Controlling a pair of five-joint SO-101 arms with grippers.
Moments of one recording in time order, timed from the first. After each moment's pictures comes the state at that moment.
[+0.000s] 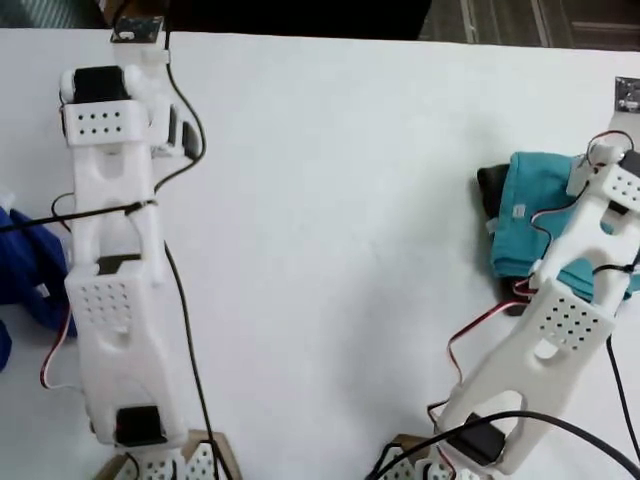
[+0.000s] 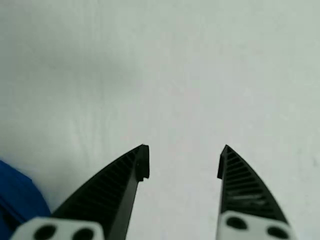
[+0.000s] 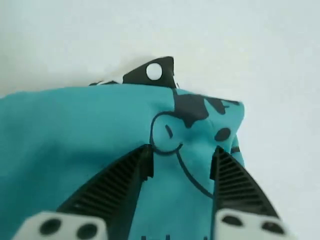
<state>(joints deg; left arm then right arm) -13.4 42.2 -61.2 101.4 -1.6 30.5 51.1 -51.5 68.8 23.1</state>
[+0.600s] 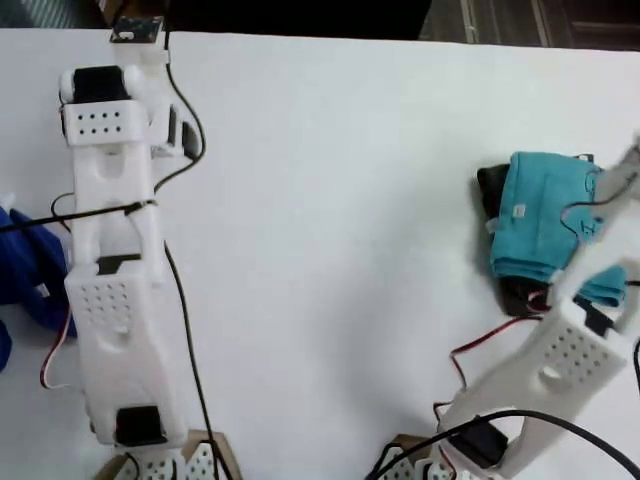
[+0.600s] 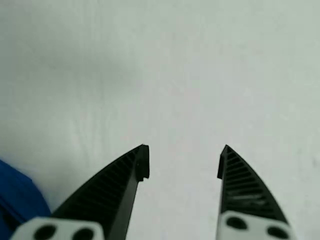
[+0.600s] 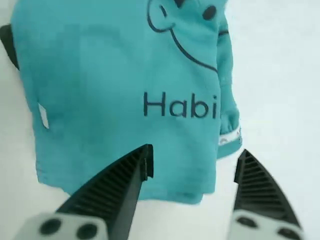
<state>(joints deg) -13.4 42.2 -61.2 101.4 -1.6 36.1 32.8 -45.8 97.7 23.3</state>
